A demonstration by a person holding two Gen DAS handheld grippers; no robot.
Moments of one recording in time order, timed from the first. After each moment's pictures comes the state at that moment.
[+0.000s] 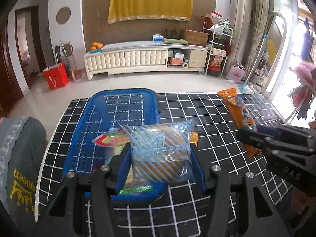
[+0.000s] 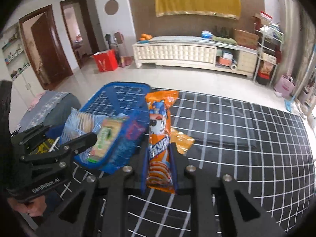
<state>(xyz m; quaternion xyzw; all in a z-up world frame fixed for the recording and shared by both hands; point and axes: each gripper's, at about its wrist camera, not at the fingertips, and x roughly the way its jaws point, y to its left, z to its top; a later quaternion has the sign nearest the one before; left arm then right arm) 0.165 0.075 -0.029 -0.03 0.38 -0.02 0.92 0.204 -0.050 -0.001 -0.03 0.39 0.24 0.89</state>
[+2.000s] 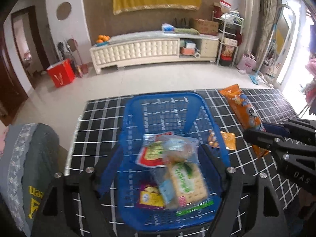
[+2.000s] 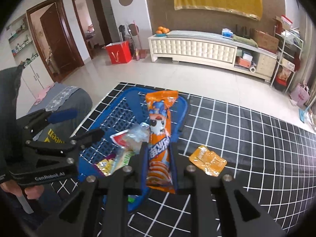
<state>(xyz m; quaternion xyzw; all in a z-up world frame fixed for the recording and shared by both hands) 0.214 0.157 -0.024 0.02 0.41 0.01 0.91 0.245 0.034 0.000 -0.05 0.41 0.28 0.87</state>
